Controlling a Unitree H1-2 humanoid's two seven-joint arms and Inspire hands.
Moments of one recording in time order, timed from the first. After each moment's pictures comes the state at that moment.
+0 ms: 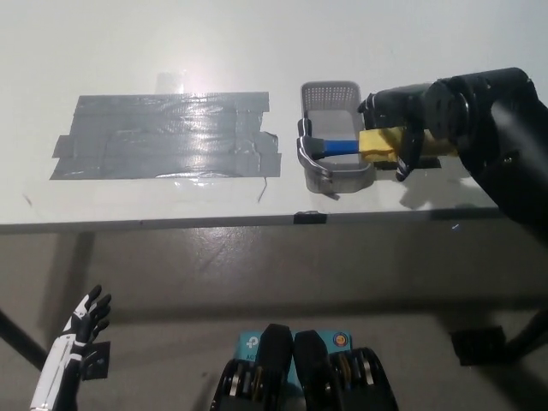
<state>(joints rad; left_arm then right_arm) 0.14 0.23 0.07 -0.06 0.01 -0.10 -0.08 -1.12 -0.39 0.63 0.38 -0.81 0.44 0.94</state>
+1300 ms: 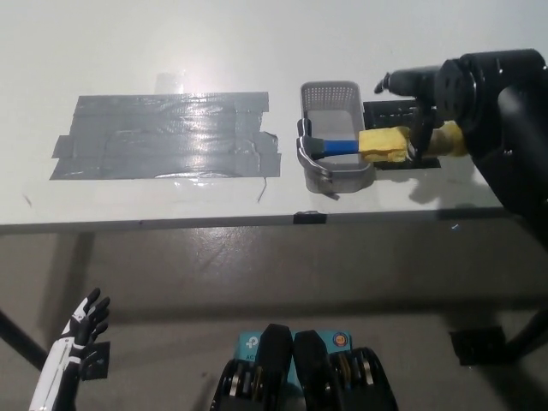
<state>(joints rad) 0.15 0.23 0.07 -0.07 0.01 -0.09 -0.08 -1.10 -0.34 0.47 0.40 -0.99 0.45 1.07</state>
